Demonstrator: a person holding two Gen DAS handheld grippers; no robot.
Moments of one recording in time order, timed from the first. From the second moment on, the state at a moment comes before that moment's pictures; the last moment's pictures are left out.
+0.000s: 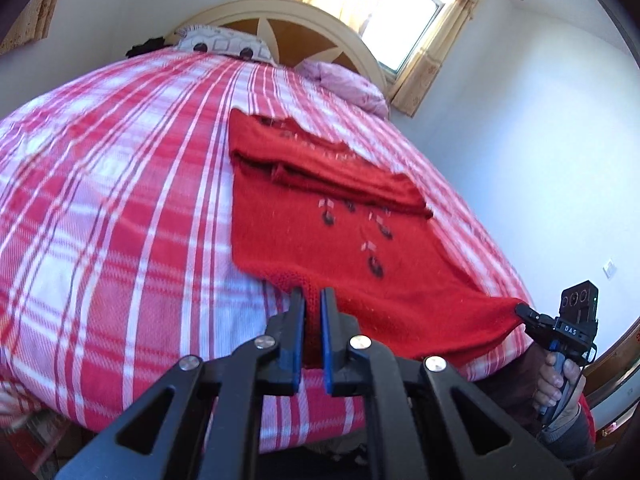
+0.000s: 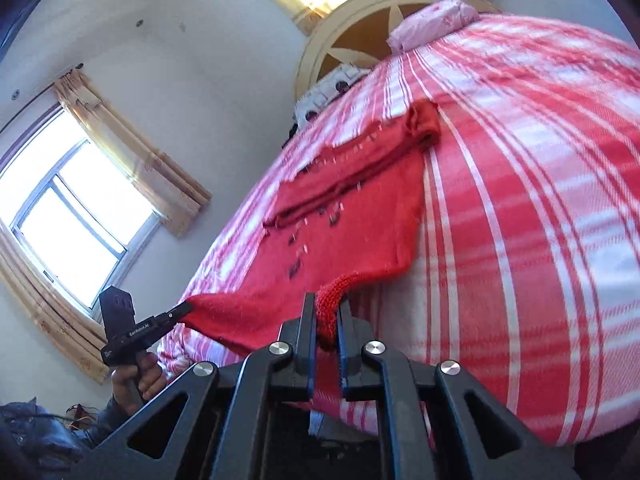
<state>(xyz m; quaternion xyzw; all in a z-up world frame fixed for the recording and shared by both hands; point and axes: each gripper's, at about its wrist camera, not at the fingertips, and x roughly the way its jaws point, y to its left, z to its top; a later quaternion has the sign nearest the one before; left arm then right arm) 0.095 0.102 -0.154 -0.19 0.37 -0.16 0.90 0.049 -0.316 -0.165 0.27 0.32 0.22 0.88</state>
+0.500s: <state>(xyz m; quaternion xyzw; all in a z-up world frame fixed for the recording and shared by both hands) 0.194 0.102 -0.101 -0.19 0.31 -0.15 0.92 0.155 -0.327 -0.104 0.27 0.27 0.20 0.90</state>
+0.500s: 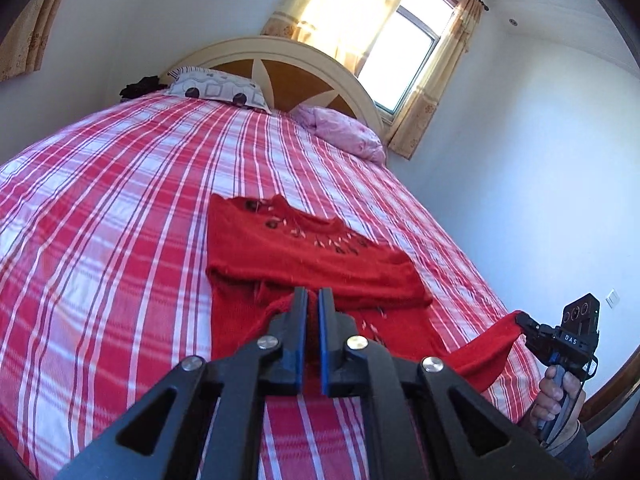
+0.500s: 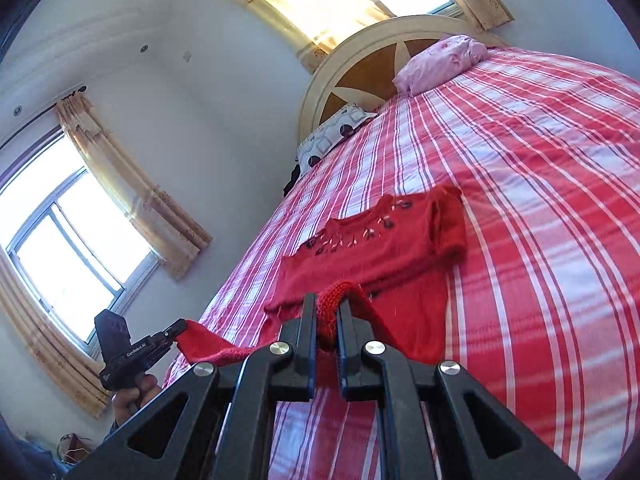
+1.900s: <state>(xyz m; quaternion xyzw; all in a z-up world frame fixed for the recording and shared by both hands) 0.485 0.106 -0.172 -0.17 0.37 -0.04 0.91 0.489 -0.332 -0.148 0.20 0.37 0.11 0.90</state>
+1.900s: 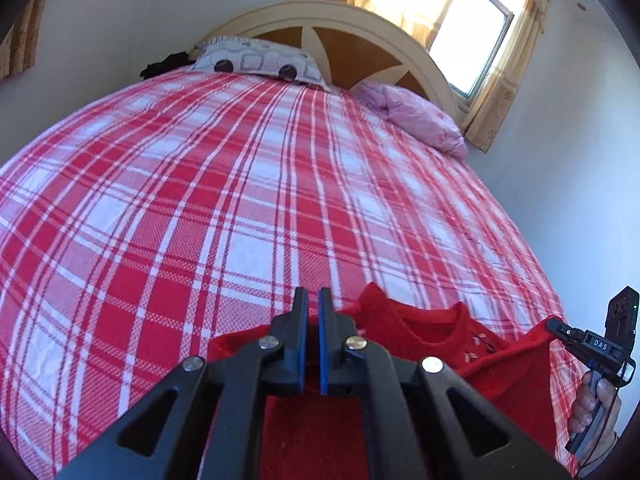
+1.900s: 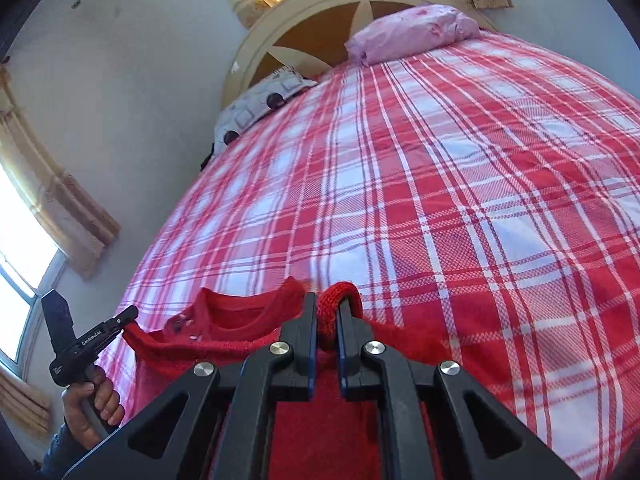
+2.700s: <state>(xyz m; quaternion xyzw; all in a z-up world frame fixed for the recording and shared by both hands) 0.441 0.068 -0.156 -0.06 0.36 -0.05 0.93 0.478 -0.284 -0.128 0.06 0.39 0.10 0.92</state>
